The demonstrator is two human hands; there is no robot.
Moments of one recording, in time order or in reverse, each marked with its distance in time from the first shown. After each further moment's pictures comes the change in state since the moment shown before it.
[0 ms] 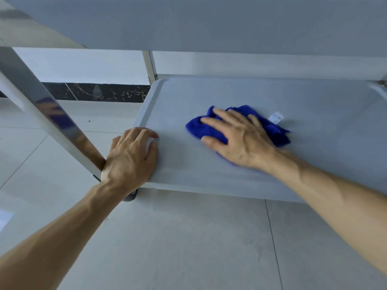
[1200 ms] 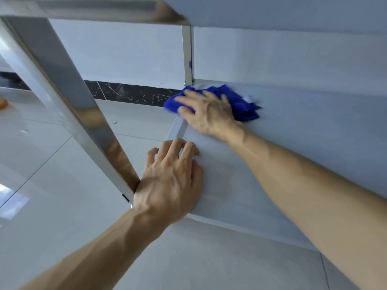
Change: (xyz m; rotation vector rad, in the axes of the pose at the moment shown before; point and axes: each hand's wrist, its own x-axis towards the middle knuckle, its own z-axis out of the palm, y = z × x) left_hand 0.003 -0.002 -0.001 0.055 -0.041 -0.003; right_hand 0.180 -0.105 0.046 0.126 0.002 -0.123
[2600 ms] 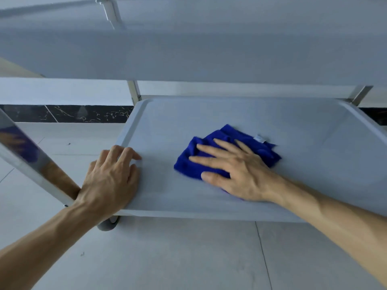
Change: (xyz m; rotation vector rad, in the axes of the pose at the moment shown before) left_hand 0.005 0.008 -0.007 0.071 -0.056 -0.033; right_hand -0.229 0.097 -0.064 -0.018 -0.090 -0.037
